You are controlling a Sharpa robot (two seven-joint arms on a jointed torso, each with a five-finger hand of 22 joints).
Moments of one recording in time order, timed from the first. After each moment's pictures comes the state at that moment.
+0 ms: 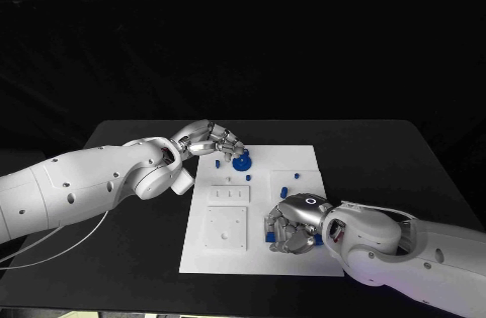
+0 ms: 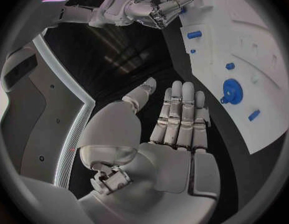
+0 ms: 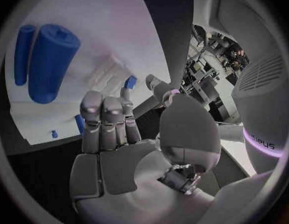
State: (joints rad) left arm 1.31 -0.81 -0.15 1.43 -0.54 -0.13 0.28; left_hand 1.05 -0.06 0.48 -0.25 0.05 0.88 0.16 0.32 0.41 1.05 0.10 0.46 0.26 0.85 0.05 0.92 0.59 0.01 0.59 -0.02 0.55 1.31; right arm 1.10 -0.84 -0.16 1.80 -1.68 -0.17 -0.30; right_hand 1.04 -0.29 0.57 -0.03 0.05 0.97 0.11 0.28 0.48 1.09 0.00 1.17 1.12 1.31 -0.11 1.22 1.00 0.17 1.23 -0.09 1.10 1.31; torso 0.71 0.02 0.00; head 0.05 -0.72
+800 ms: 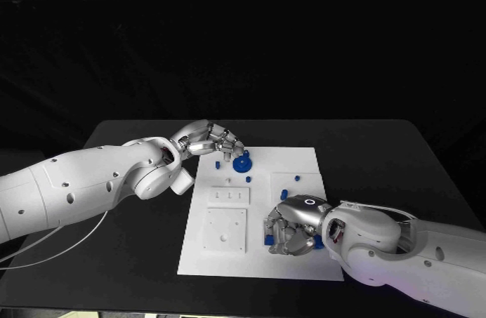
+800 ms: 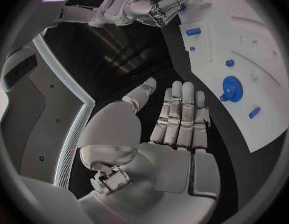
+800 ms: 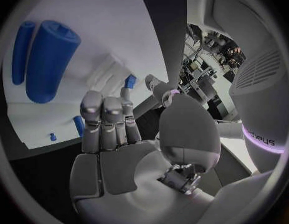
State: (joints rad) left arm 1.31 -0.81 -0.15 1.43 -0.54 -0.13 0.28; left_hand 1.05 -0.06 0.48 -0.25 0.05 0.88 0.16 0.32 0.41 1.05 0.10 0.46 0.26 0.85 0.05 0.92 0.59 0.01 0.59 -0.02 0.55 1.31; right arm 1.10 -0.84 -0.15 1.80 -1.64 -0.15 -0.28; right_hand 1.05 -0.29 0.57 -0.03 0.05 0.97 0.11 0.29 0.48 1.09 0.00 1.17 1.12 1.31 -0.11 1.22 1.00 0.17 1.23 -0.09 1.10 1.31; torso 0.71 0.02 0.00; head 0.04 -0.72
